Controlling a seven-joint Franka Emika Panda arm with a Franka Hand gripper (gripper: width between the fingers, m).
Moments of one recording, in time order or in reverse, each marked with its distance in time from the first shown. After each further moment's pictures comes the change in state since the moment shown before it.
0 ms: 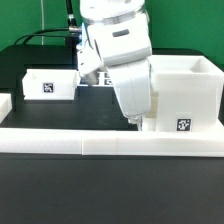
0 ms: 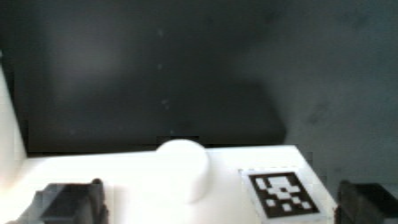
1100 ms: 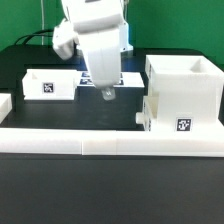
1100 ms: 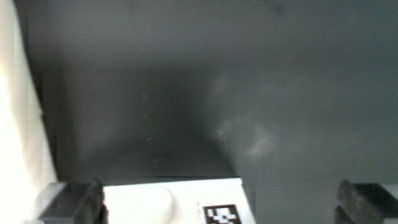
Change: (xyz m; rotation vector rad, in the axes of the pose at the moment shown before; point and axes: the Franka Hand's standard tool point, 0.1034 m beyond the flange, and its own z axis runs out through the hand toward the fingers) arm -0.046 -0.026 -0.067 -0.088 -0.071 0.021
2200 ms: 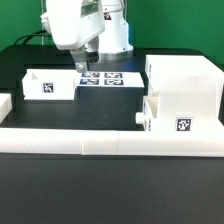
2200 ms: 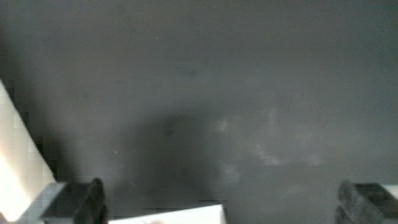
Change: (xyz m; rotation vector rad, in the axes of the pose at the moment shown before) arm -0.021 -0.056 0.000 -0.198 -0.015 0.352
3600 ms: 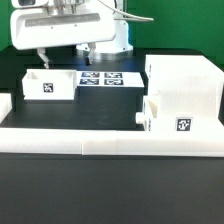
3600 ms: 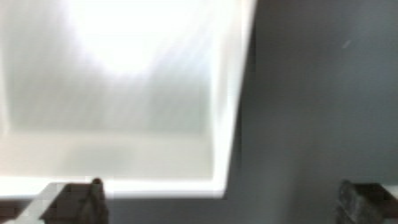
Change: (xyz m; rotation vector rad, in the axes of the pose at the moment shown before) arm -0.069 -0.091 0.020 0.045 -0.073 1.144
